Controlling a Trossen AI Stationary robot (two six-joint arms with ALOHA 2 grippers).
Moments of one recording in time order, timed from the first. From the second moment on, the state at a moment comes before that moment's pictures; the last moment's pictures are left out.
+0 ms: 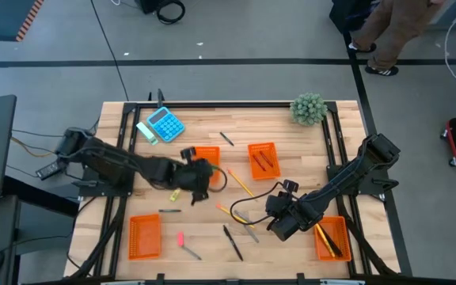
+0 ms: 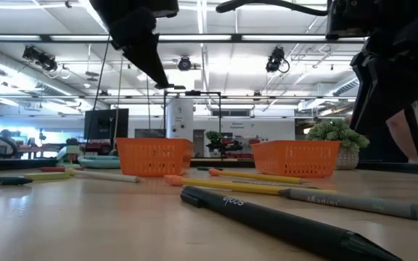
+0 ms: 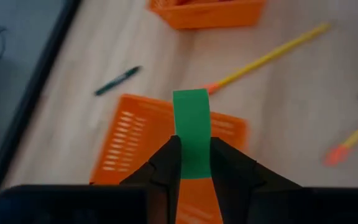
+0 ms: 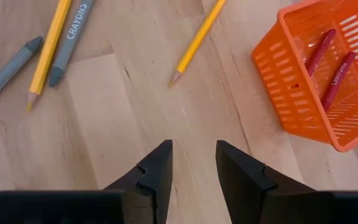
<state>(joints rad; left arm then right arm) -0.23 1.52 1.13 -0.66 -0.58 -0.28 0.62 1.69 1.06 -0.83 0.52 0.89</state>
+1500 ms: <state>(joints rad) 0.14 1.68 1.12 -0.67 -0.27 -0.16 0.62 1.69 1.06 -0.78 0.62 0.85</state>
